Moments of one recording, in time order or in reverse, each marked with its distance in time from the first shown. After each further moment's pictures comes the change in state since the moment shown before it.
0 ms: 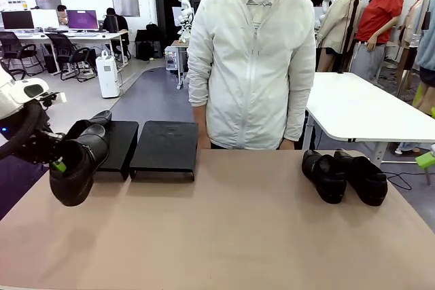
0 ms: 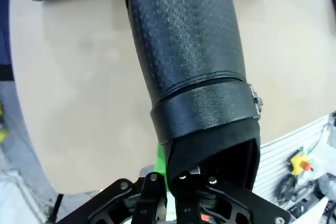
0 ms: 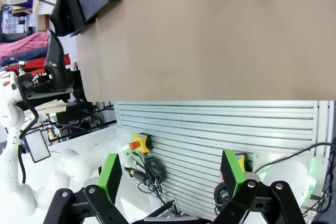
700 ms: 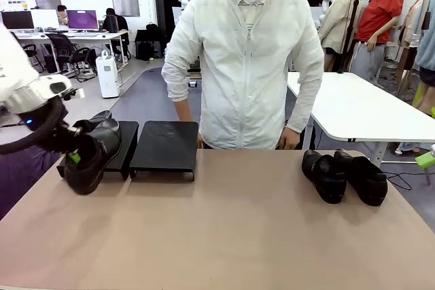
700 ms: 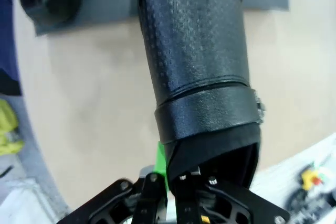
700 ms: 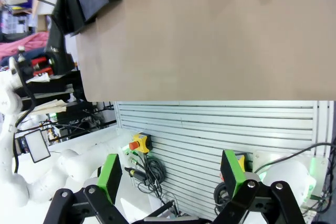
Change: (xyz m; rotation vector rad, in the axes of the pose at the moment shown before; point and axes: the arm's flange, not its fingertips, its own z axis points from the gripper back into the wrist) left arm 0.068 -0.013 -0.021 0.081 -0.032 -0.036; right arm 0.000 0.000 0.000 0.000 0.000 0.000
